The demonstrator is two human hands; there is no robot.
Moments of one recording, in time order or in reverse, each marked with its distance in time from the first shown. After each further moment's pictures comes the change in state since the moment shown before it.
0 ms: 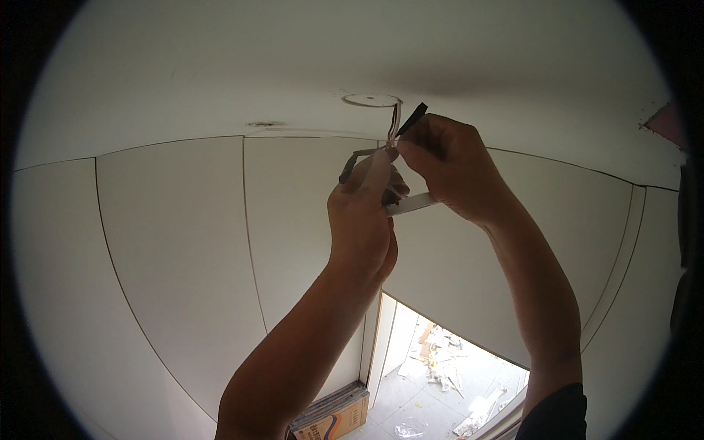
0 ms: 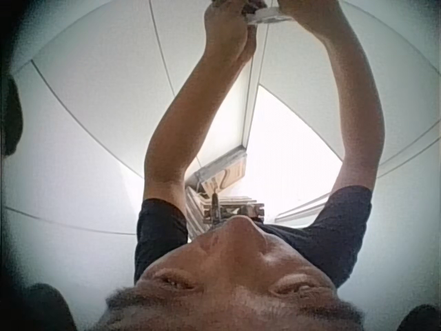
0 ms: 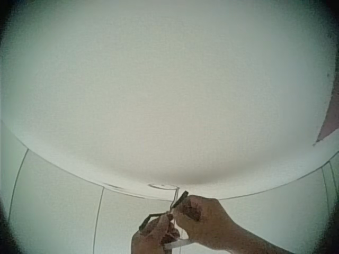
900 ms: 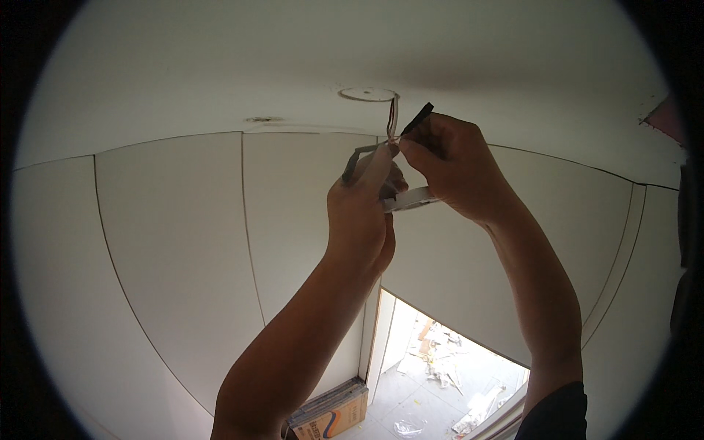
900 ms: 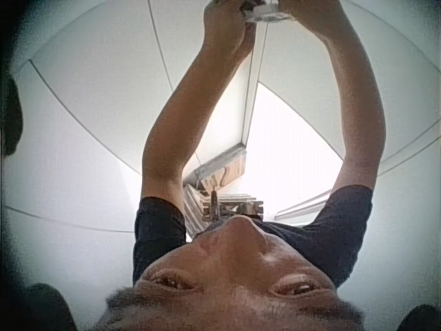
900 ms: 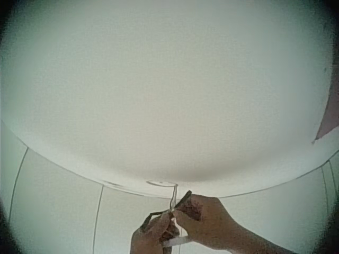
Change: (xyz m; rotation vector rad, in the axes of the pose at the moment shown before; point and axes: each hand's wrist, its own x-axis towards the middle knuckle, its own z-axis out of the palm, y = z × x) left_hand 0.005 -0.006 -0.003 -0.007 -0.018 -0.056; right_hand -0.003 0.010 -0.002 0.004 0.016 -0.044
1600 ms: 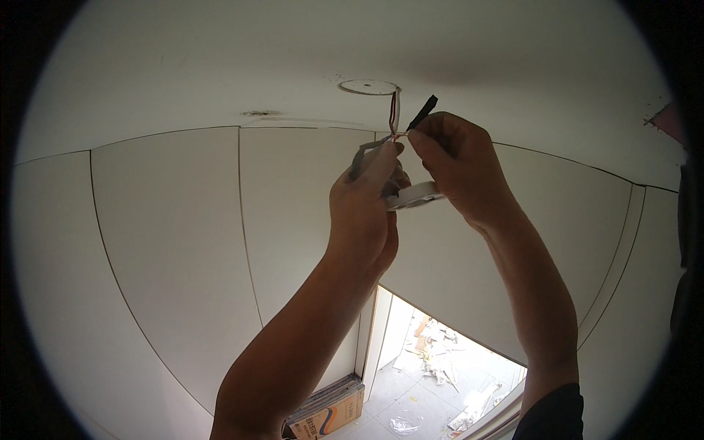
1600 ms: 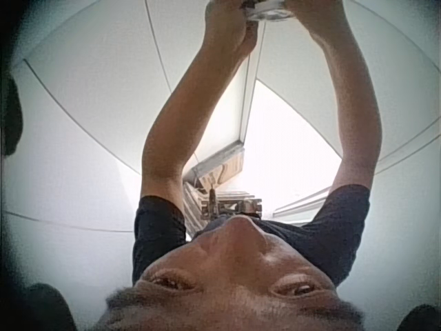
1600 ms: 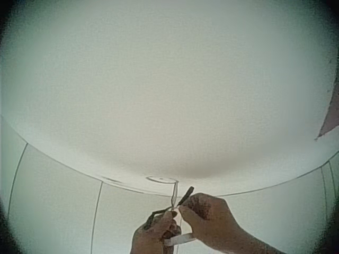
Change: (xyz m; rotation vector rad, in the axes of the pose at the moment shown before) left_hand -0.002 -0.007 -0.001 -0.065 -0.003 -0.026; right_hand -0.007 0.009 0.004 0.141 0.098 0.068
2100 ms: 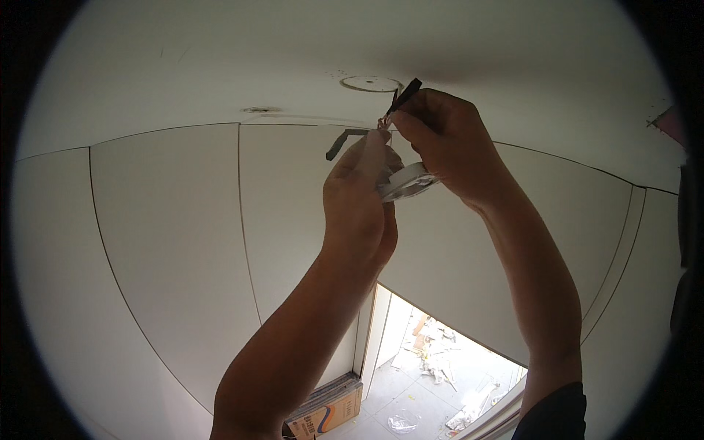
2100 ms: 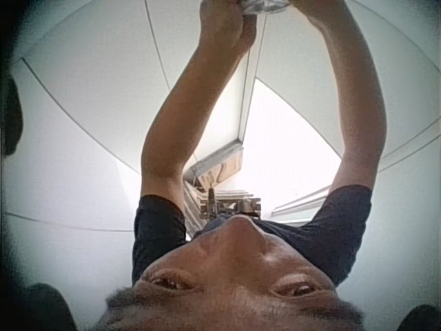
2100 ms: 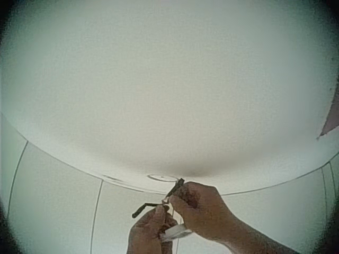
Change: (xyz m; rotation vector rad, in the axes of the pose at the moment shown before) left_hand 0.006 0.005 -0.001 -0.073 -0.046 0.058; right_hand 0.020 -0.013 0.007 -0.016 -0.087 -0.107
